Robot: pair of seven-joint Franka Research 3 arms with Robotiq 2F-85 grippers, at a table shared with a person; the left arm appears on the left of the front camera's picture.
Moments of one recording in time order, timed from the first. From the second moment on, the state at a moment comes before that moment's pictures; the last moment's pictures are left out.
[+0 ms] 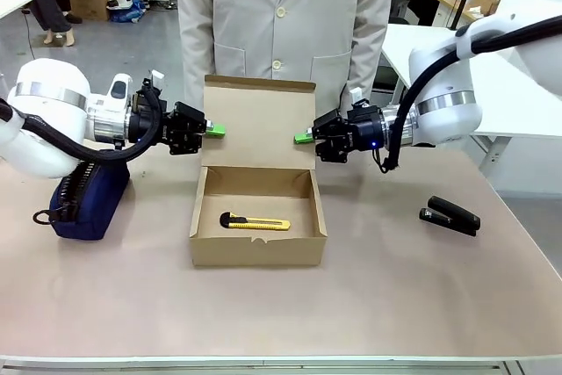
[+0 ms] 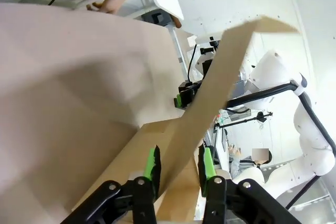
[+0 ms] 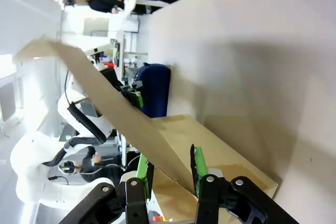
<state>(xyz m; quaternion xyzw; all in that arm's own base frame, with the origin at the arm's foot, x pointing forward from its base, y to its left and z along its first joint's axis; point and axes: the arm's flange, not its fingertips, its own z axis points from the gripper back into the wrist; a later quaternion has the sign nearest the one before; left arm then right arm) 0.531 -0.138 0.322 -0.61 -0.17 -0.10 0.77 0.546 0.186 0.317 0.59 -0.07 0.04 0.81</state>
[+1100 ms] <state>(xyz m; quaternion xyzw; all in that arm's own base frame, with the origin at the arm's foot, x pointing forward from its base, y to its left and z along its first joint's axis) 0.514 -0.141 0.332 -0.58 -0.29 -0.19 0.74 0.531 0.188 0.316 0.60 -0.21 0.16 0.75</state>
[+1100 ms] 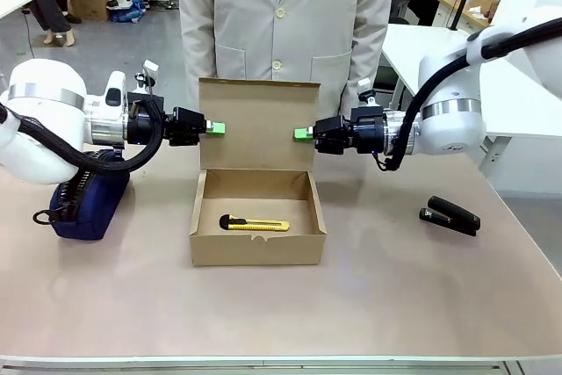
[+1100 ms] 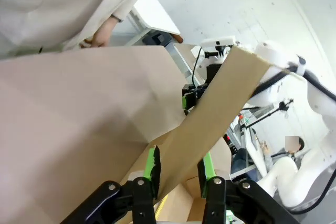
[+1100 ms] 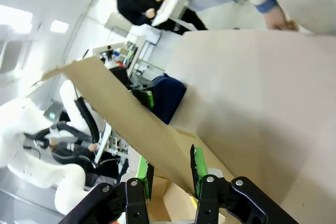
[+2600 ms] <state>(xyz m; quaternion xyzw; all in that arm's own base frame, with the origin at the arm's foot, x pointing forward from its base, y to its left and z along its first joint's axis) 0.456 -0.145 0.342 -0.54 -0.48 -0.41 0.56 0.465 0.173 0.311 0.56 -0.47 0.39 0.56</state>
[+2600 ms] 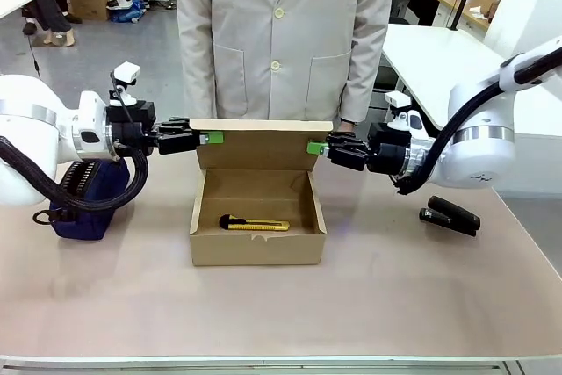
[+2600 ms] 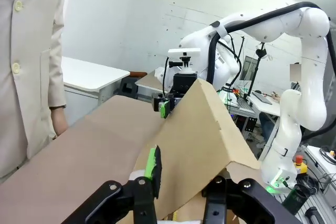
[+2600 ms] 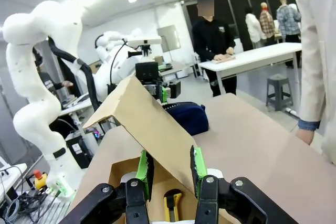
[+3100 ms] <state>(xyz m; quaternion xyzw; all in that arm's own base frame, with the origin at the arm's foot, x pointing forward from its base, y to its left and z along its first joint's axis) 0.456 -0.146 0.338 -0.53 -0.49 -0.44 0.55 0.461 0.176 0.312 0.56 -0.47 0.42 0.54</state>
